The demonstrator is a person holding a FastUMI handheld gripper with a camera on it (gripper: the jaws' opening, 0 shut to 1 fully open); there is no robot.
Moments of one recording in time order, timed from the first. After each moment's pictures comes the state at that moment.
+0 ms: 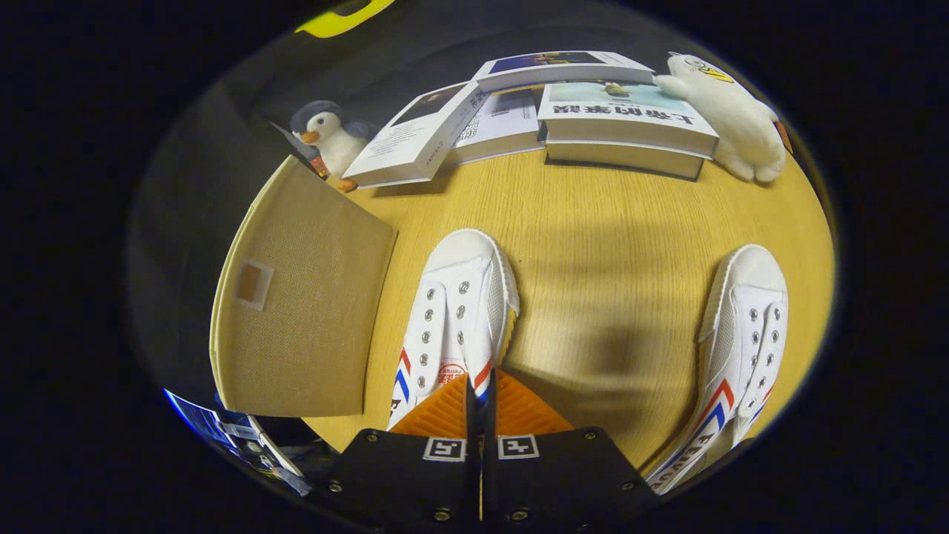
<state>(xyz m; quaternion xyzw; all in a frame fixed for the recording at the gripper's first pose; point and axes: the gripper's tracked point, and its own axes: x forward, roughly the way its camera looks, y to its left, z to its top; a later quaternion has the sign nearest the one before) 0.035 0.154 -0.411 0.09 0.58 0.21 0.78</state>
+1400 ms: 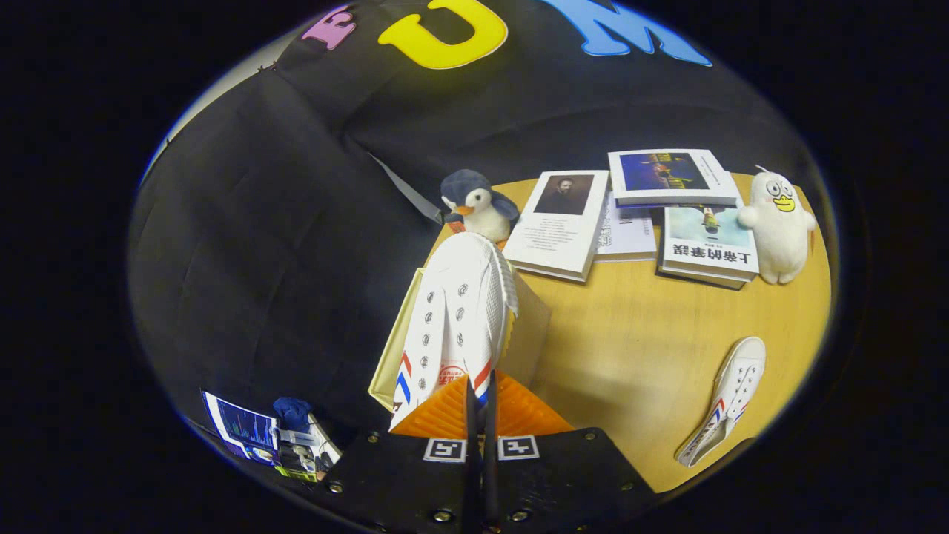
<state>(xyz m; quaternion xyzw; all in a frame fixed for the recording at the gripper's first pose) 0.035 0.284 -0.195 0.11 0.51 0.33 0.79</state>
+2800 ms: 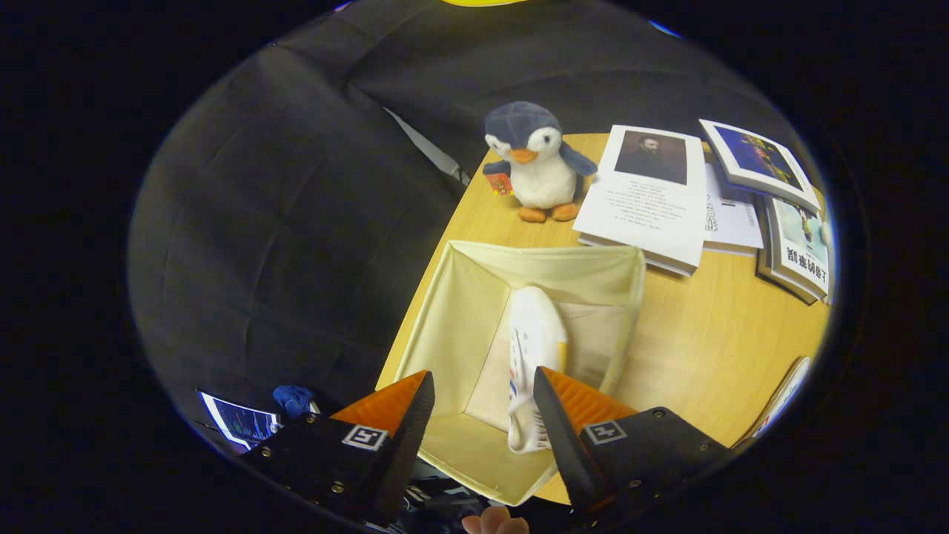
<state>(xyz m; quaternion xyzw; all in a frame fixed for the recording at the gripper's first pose) 0.050 0.398 -0.258 0.07 0.55 0.36 0.75</state>
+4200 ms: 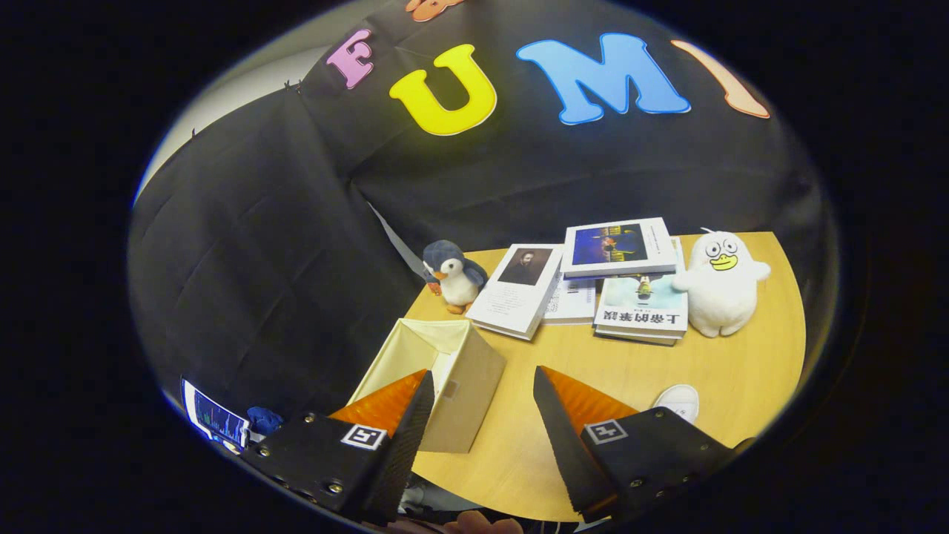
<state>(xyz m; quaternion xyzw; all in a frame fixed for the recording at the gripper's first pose) 0.067 0.146 -0.154 0.10 0.38 0.30 0.87</state>
